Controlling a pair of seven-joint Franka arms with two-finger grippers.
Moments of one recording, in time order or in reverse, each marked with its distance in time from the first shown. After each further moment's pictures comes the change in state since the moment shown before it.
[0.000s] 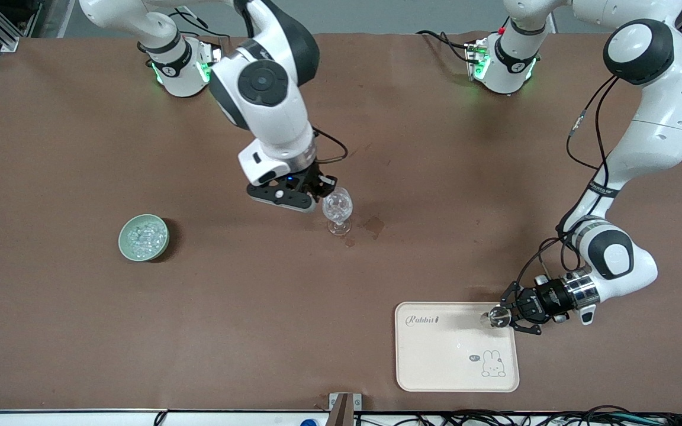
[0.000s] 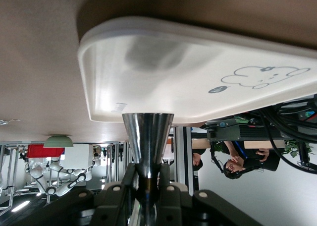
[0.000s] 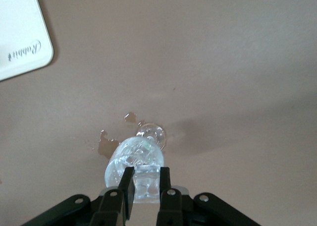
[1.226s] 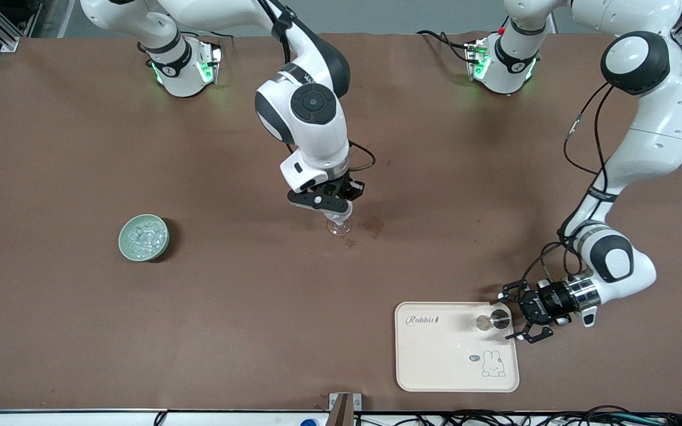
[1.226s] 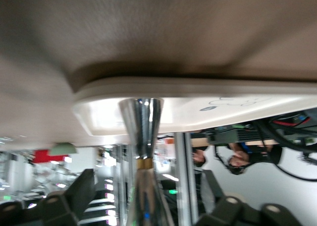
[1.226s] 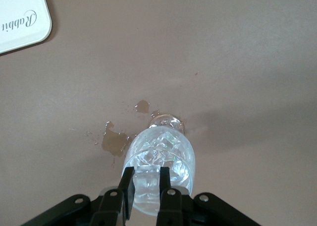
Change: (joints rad) left arm 0.035 0.049 0.013 0.054 0.088 -0.088 0.070; right arm 0.068 0.108 -0.015 0.035 -0.004 0.073 0.027
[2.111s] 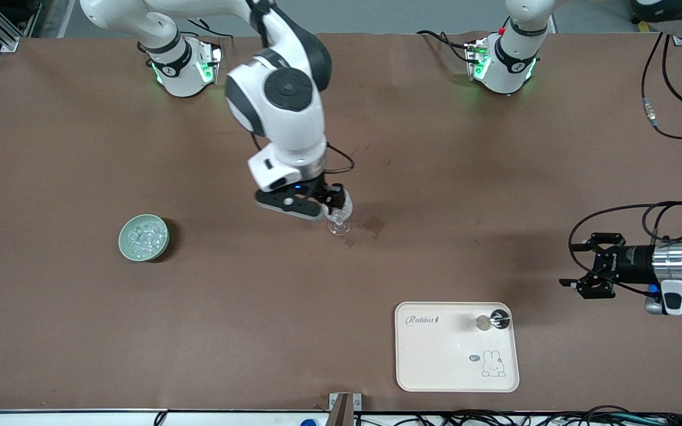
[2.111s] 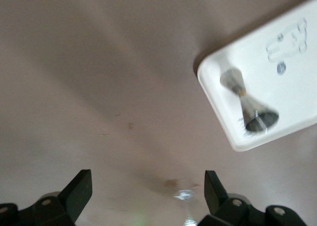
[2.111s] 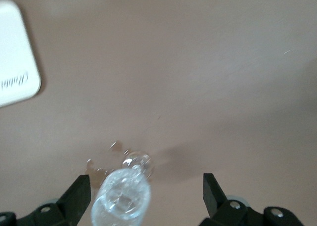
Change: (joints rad) left arm 0.080 -0.415 -0.081 0.014 0.817 -0.524 -0.061; right arm -0.087 -0.110 -0.034 0.046 -0.103 -0.151 -0.030
